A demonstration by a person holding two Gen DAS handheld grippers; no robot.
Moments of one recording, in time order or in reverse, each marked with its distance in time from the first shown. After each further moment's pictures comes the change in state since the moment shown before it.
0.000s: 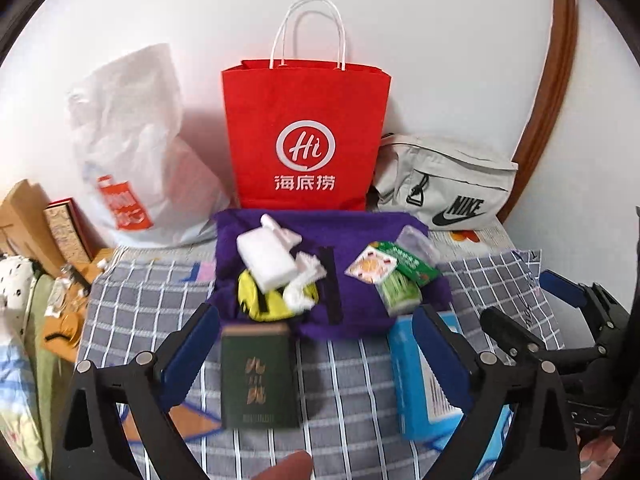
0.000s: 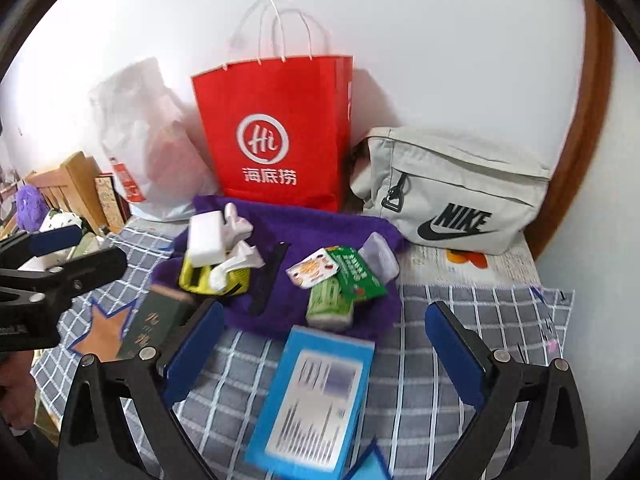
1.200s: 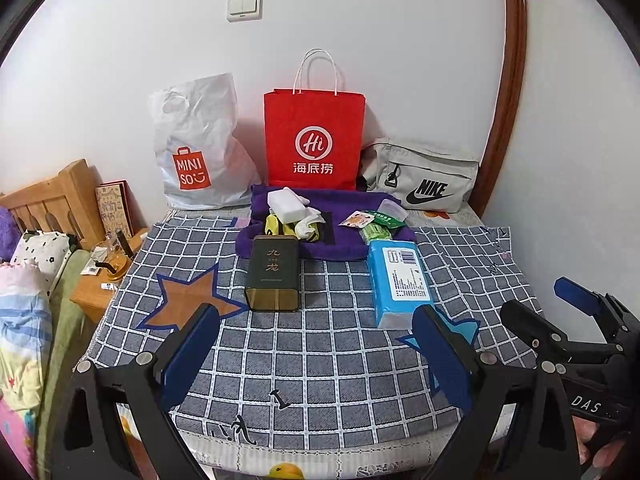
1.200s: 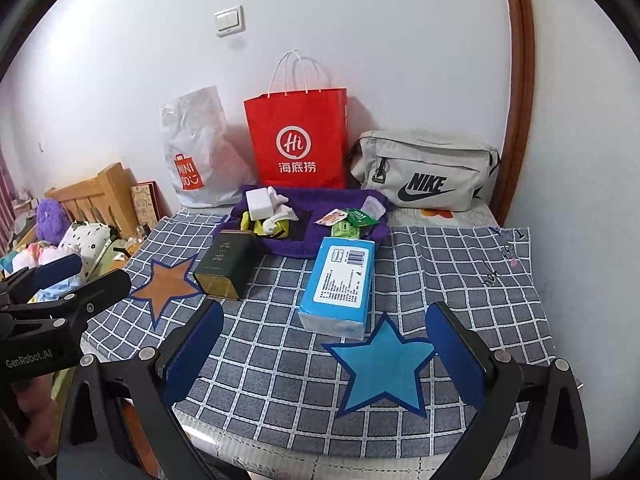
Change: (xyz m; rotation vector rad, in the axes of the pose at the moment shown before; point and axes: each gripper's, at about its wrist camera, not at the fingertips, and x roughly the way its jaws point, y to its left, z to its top) left arm -0.156 -0.017 -0.154 -0.024 -0.140 0.051; right arm -0.163 0.026 -0.134 0.051 -0.112 0.004
